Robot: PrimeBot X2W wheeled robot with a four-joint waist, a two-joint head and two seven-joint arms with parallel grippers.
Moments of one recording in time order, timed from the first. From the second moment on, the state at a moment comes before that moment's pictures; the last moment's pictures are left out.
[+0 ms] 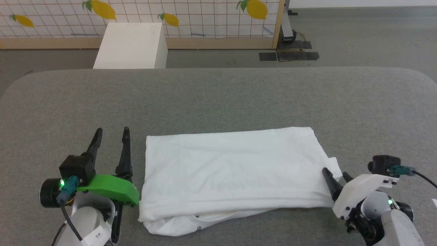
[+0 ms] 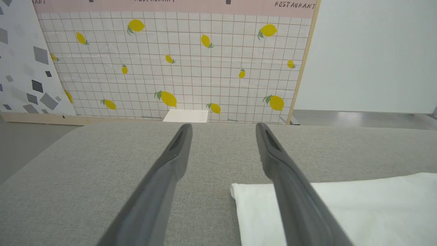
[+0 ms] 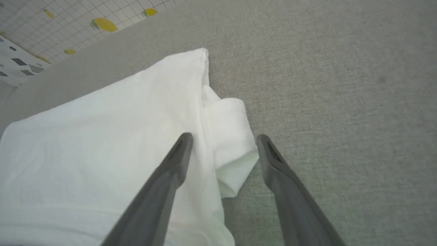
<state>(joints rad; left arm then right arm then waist) -0.20 0.28 -0.19 0.21 -0.37 0.06 -0.26 -0.21 -0.05 -0.12 0.47 0.35 0.13 0.25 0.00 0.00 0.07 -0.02</state>
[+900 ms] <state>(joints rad) -0.20 0.20 -0.11 0.28 -0.30 0.00 -0.26 -0.32 -0.04 -0.25 0.64 0.20 0.13 0.29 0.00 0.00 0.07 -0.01</state>
